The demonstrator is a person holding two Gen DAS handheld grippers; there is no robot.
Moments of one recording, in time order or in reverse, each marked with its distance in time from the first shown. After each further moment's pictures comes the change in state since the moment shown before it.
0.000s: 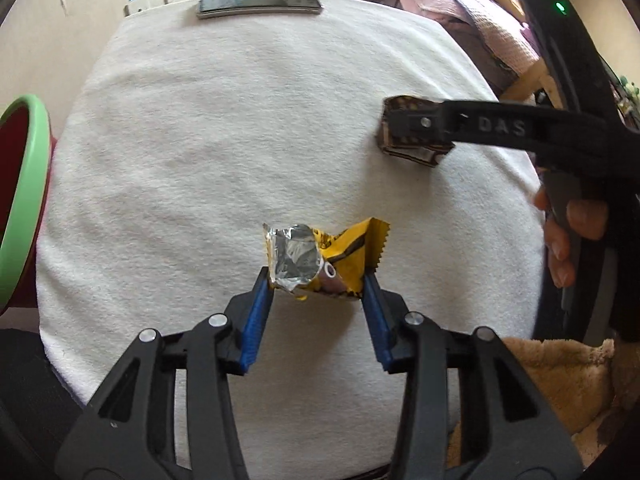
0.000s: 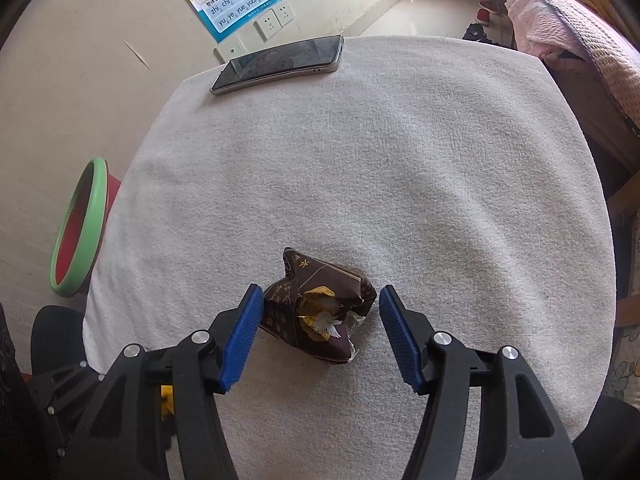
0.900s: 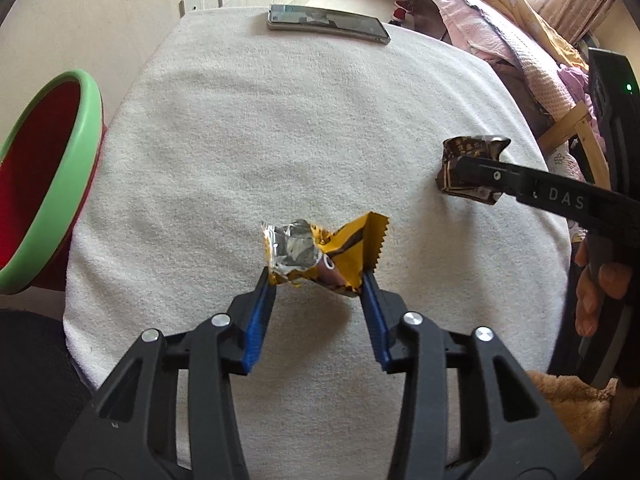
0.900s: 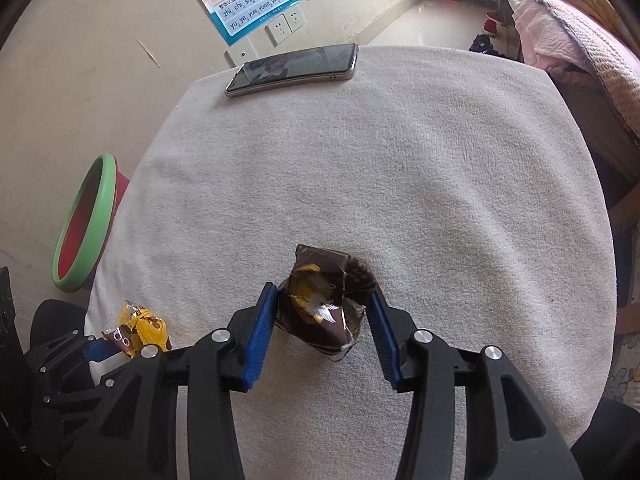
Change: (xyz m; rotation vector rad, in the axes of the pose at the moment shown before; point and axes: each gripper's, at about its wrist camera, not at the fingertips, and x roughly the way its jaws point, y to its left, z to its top) left arm -0.014 0.019 0.008 -0.117 -0.081 0.079; right arm -0.009 0.018 -0.002 -0.042 -0.041 0.014
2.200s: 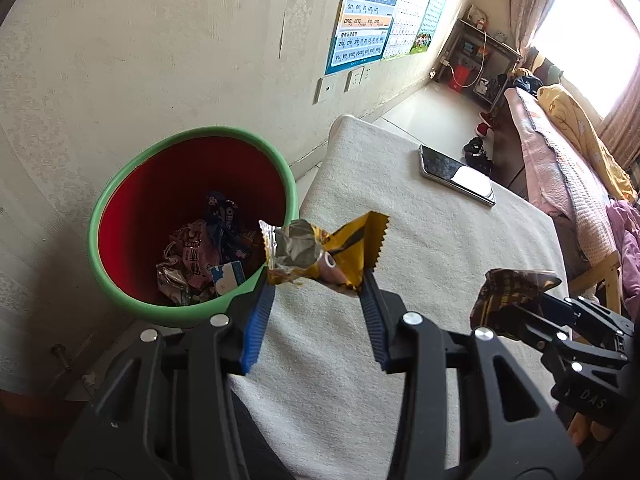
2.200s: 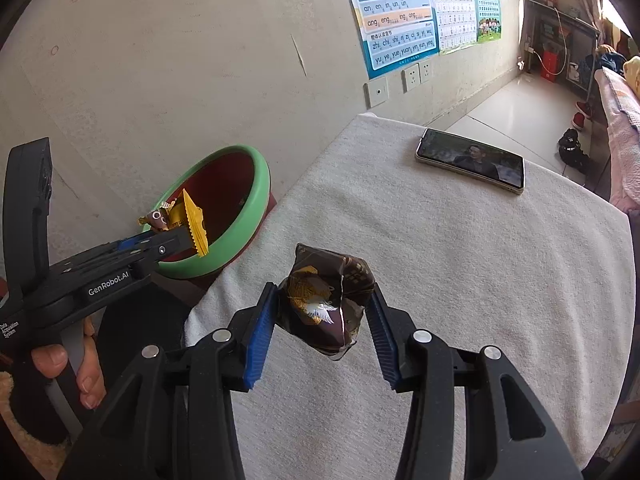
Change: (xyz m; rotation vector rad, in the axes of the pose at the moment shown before) left arm -0.102 0.119 0.022 -0.310 -0.282 0.165; right arm -0.036 0.155 0.014 -0.307 -0.100 0.153
